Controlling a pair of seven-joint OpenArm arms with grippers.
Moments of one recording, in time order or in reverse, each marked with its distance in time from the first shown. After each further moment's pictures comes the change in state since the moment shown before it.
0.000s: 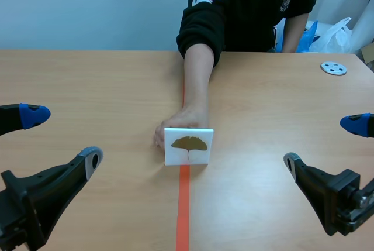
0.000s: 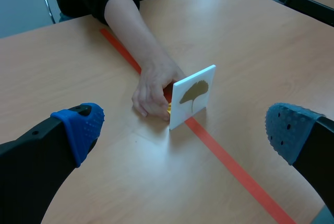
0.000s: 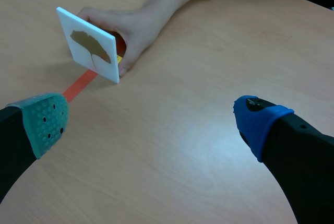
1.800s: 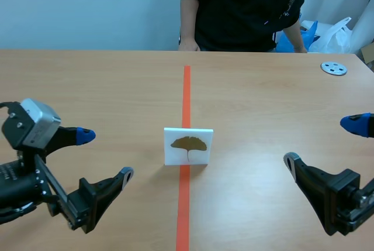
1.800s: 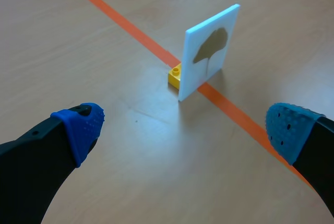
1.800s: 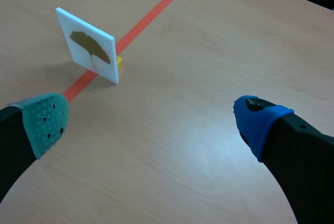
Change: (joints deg) left arm -27.1 2.2 17.0 -29.2 9.5 -4.6 -2.4; right arm 0.0 -0.1 0.0 0.0 0.0 0.0 0.0
